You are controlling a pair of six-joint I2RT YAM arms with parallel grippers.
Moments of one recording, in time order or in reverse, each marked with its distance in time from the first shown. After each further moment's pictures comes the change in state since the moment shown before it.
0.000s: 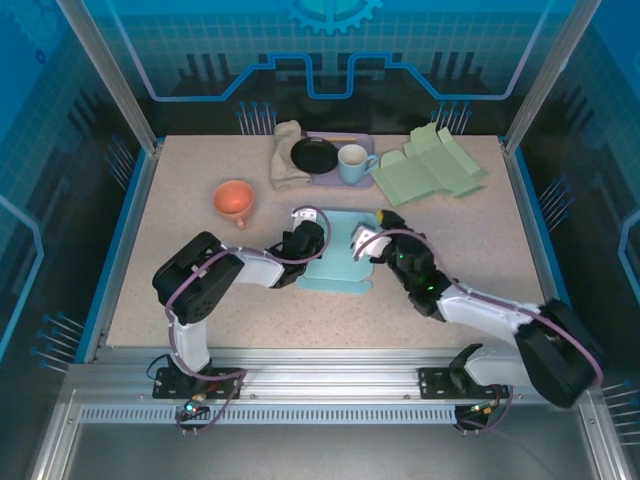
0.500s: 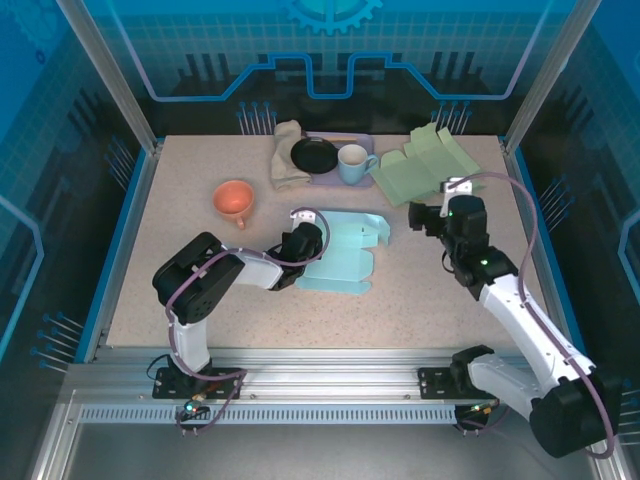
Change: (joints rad) left arm 0.000 0.001 -0.031 0.061 0.012 0.001; right arm -0.362 -0.207 0.311 -0.776 -0.032 1.040
